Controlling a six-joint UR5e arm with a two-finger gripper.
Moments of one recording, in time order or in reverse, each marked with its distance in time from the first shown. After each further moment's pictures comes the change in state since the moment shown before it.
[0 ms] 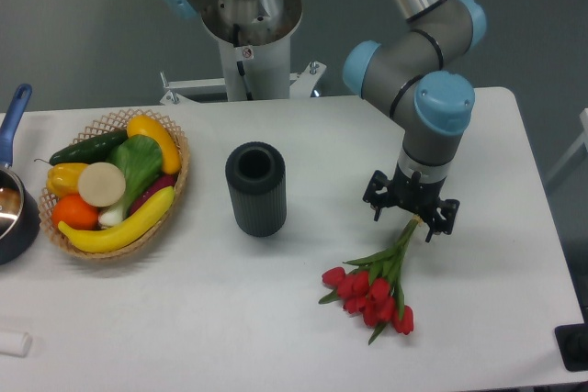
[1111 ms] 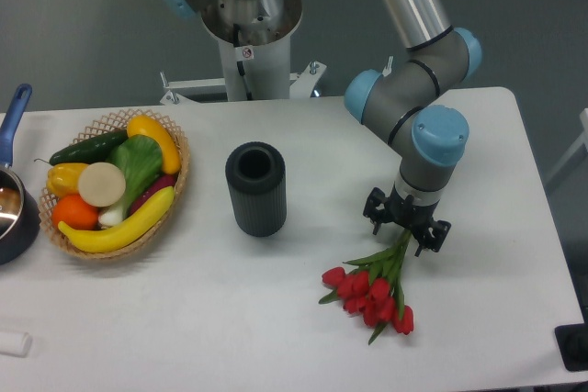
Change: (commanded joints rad) arm -0.011 -0.054 0.000 0.046 0.026 0.002
